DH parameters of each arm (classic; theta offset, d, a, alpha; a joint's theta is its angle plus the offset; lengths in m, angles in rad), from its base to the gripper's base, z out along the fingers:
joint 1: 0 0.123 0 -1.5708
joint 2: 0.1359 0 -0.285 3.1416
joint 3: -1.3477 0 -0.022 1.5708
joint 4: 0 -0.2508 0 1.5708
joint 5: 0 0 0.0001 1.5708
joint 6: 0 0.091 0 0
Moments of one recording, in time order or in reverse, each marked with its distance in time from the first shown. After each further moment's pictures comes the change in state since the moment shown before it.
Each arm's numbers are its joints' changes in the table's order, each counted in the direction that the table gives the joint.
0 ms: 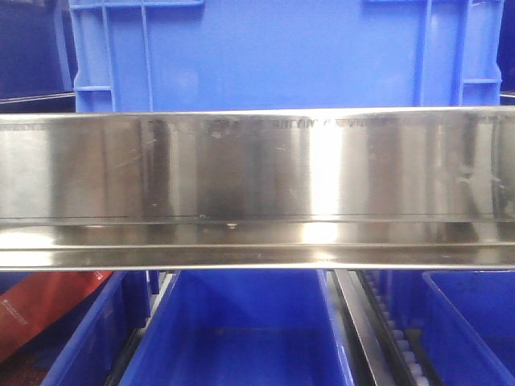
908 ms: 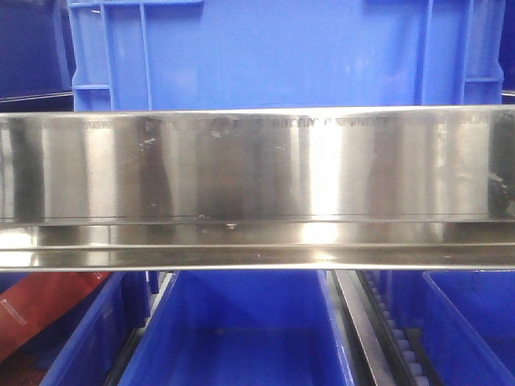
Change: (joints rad) left arm -0.547 0.713 0.301 -0.006 -0.221 0.000; right arm 0.362 0.578 0.206 0.025 -0.139 -0.001
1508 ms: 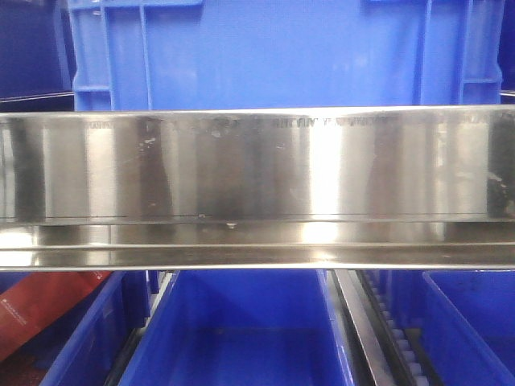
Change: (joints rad) left arm 0.000 -0.046 0.006 0.006 0.009 0.000; right arm 0.000 -0.050 0.004 -0.007 -0.008 -0.001
